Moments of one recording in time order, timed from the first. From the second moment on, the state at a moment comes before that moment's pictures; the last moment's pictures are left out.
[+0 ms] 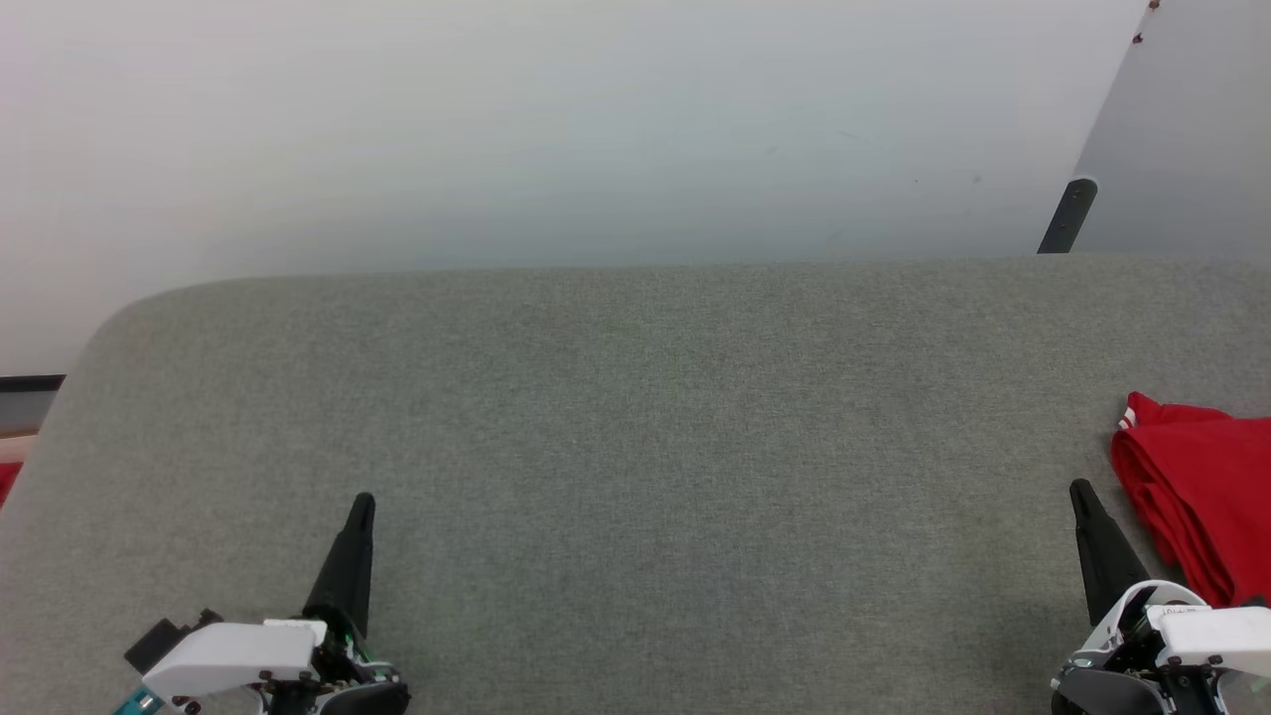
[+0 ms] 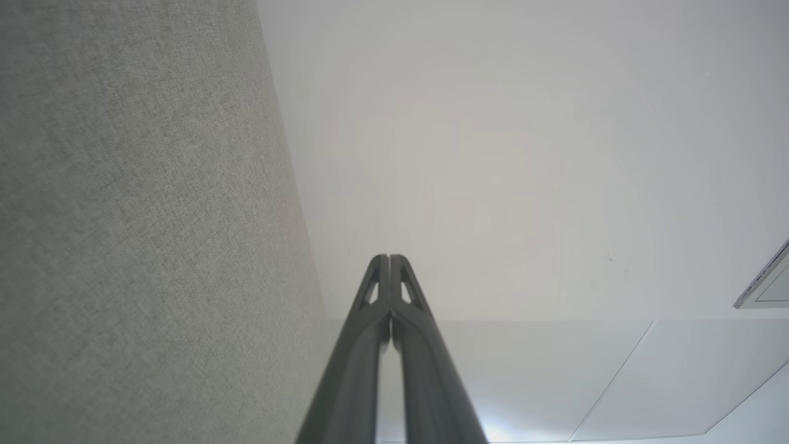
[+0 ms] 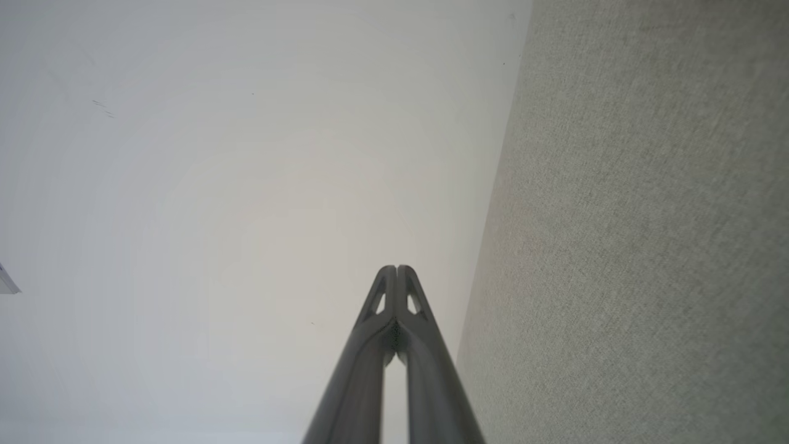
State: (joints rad) left arm -0.11 0.05 0.11 0.25 -1.61 -0.13 0.11; right arm -0.11 -0.05 -0.11 0.25 1.61 0.13 0.11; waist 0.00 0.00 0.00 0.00
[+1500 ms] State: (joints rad) left arm -0.11 0.05 0.11 0.25 -1.61 -0.13 0.11; right arm -0.11 -0.05 -0.11 0.25 1.61 0.13 0.11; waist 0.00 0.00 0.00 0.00
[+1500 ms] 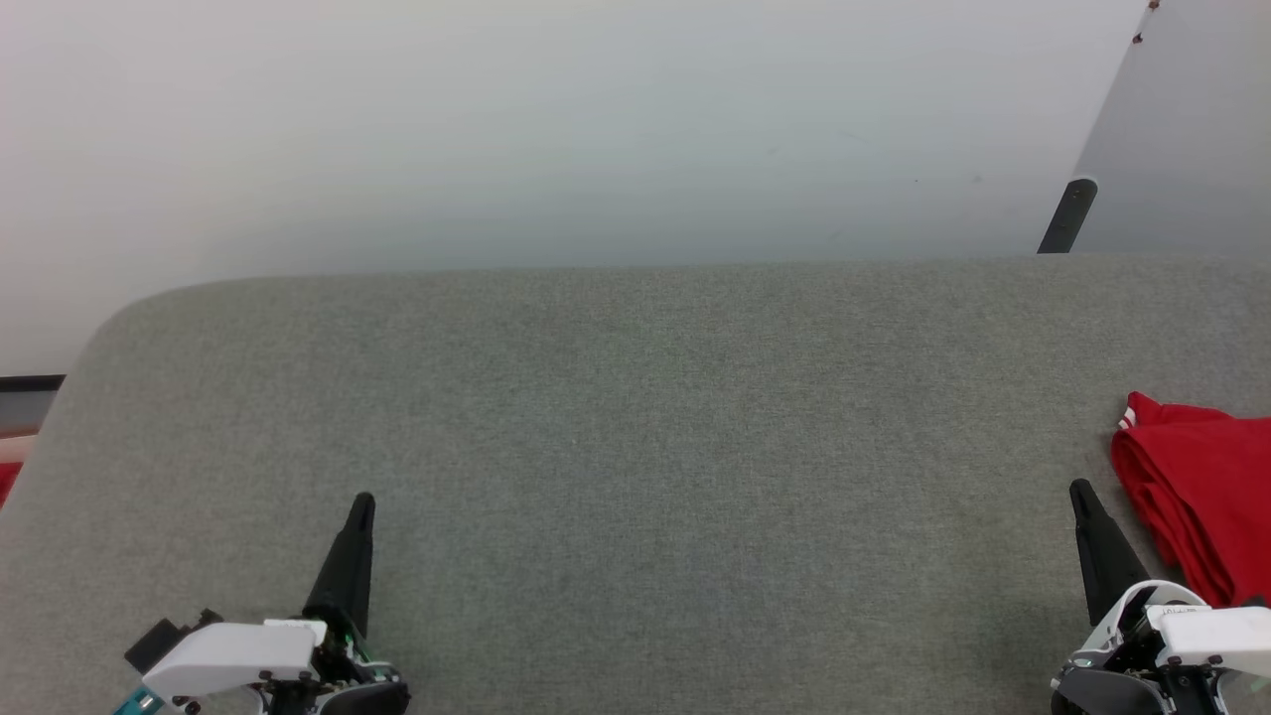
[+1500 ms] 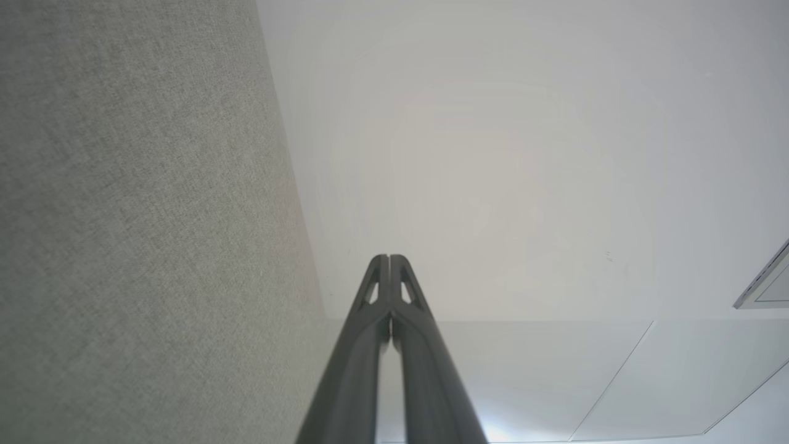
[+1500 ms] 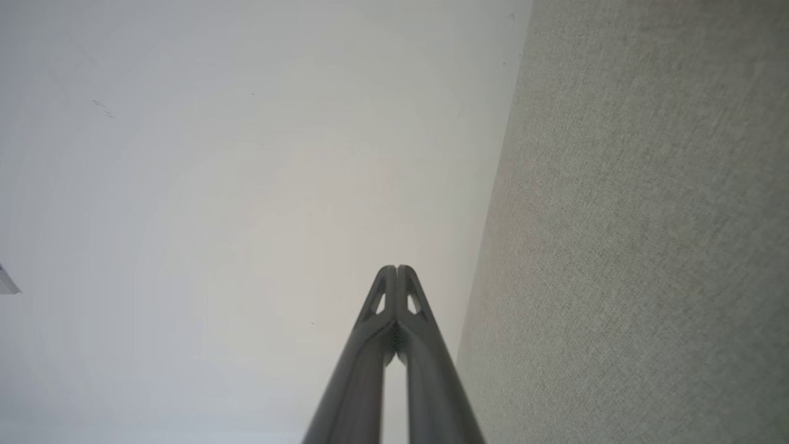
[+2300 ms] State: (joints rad) left arm -0.11 0.05 0.11 0.25 -1.61 -0.13 0.11; right arm -0.11 -0.05 -0.11 0.25 1.61 0.13 0.11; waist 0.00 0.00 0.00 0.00
